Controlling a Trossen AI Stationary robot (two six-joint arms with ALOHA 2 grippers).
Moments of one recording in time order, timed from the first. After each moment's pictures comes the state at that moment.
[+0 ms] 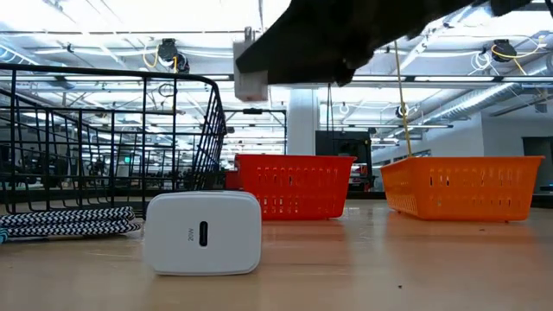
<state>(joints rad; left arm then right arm) -0.73 1.02 0.57 0.49 -0.61 -0.27 0.46 1.86 1.03 0.38 0.61 0.22</state>
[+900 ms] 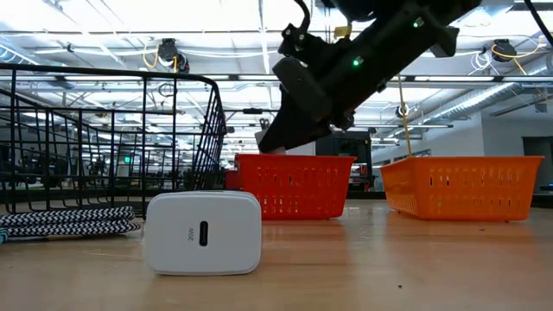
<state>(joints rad) -0.73 1.02 0.57 0.49 -0.61 -0.27 0.26 1.86 1.03 0.11 0.57 0.38</state>
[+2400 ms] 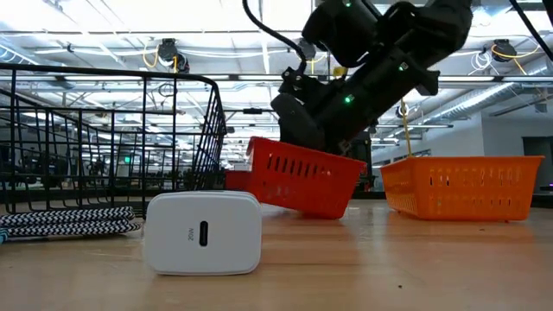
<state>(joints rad) -0.73 1.02 0.57 0.49 -0.61 -0.27 0.17 1.92 0.94 0.26 0.42 0.46</state>
